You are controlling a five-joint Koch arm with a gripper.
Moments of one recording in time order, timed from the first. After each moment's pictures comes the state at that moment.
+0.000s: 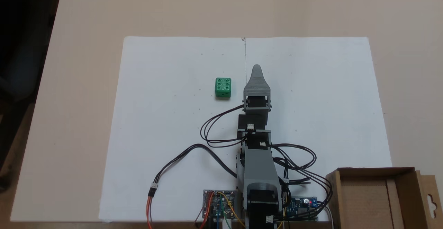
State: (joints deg) arm 1.3 129.3 152.2 -32.6 -3.1
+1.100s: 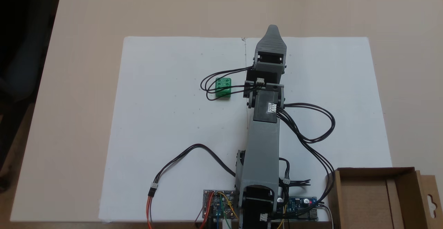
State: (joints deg) arm 5.8 129.1 92.0 34.4 0.7
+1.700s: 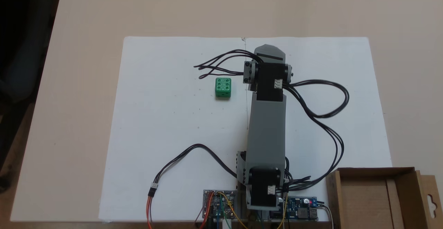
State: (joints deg) arm 1.8 113.8 60.3 91.8 7.6
